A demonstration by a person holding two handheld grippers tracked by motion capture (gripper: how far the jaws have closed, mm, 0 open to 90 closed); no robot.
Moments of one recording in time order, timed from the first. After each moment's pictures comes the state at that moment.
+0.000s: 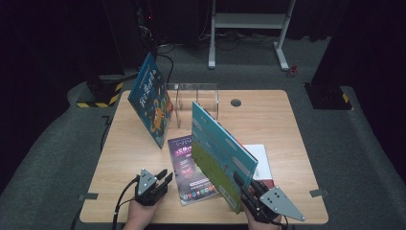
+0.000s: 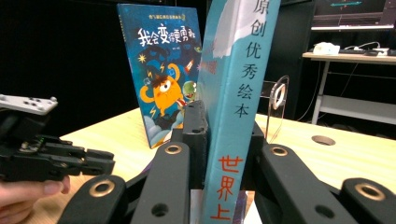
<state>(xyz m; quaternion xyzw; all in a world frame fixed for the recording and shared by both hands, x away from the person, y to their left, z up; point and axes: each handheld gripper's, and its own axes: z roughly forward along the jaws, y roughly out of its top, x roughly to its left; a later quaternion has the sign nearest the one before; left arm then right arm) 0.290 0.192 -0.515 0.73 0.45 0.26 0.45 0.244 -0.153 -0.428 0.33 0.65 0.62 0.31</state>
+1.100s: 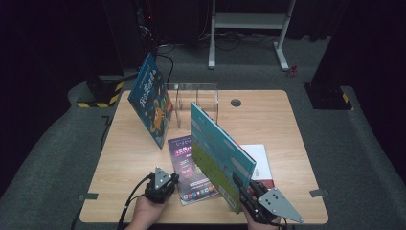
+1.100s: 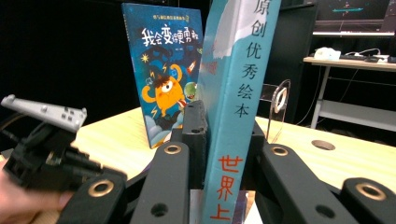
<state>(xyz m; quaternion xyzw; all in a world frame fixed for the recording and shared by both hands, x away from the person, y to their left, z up) 0.308 0.180 -0.516 0.76 0.46 0.26 0.38 0.242 -0.151 -0.428 0.32 0.65 0.61 0.31</state>
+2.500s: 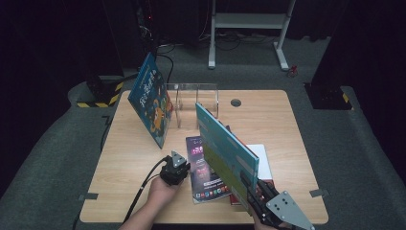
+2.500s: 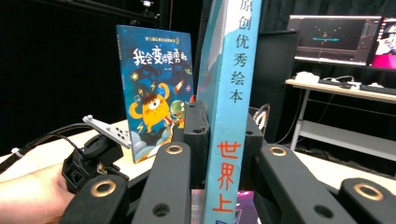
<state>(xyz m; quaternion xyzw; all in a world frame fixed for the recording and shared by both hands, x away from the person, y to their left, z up) 0.361 0.143 -0.521 0.80 0.45 0.22 0.35 0.231 -0.161 -0.408 0.30 0.63 0.61 0.36</state>
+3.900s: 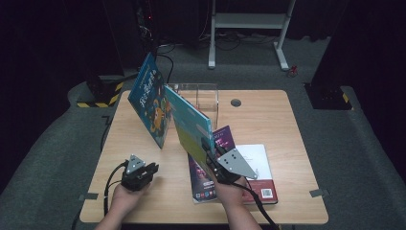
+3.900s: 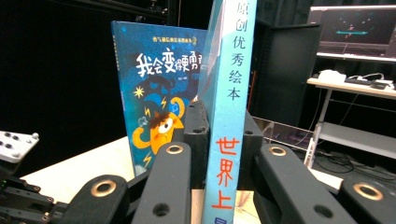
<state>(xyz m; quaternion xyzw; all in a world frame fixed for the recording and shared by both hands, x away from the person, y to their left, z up) 0.327 0.244 -0.498 0.75 0.47 0.22 0.40 0.319 -0.064 -0.399 0.30 0.64 0.62 0.34</state>
